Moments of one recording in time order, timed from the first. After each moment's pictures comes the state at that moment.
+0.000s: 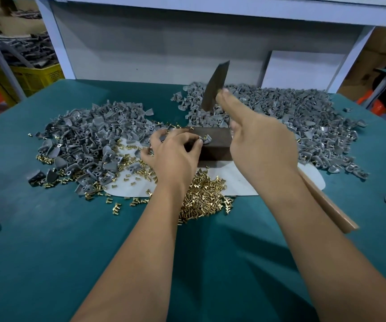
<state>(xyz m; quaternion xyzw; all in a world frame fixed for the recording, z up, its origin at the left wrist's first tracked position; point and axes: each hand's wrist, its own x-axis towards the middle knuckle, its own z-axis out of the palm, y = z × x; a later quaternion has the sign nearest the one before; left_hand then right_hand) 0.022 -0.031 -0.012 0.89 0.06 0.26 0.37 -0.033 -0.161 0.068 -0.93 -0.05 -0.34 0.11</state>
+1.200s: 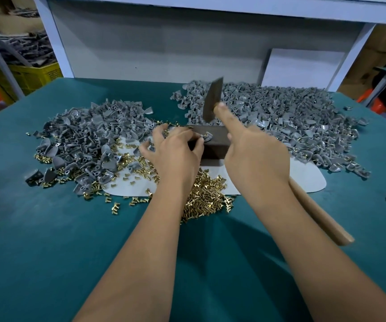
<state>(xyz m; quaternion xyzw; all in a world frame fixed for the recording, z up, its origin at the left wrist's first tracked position) 0.019 -0.034 -0.007 0.90 0.05 0.29 0.32 -0.038 -0.152 0.050 -0.95 -0.01 -0.30 0.03</state>
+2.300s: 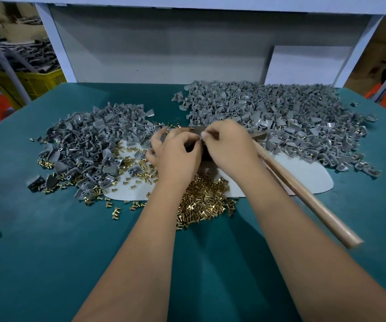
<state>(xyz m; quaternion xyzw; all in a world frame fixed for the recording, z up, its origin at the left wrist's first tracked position) 0.021 -0.030 -0.004 0.88 0.03 0.21 0.42 0.024 -0.141 0.036 -0.95 -0.06 -0.18 0.26</state>
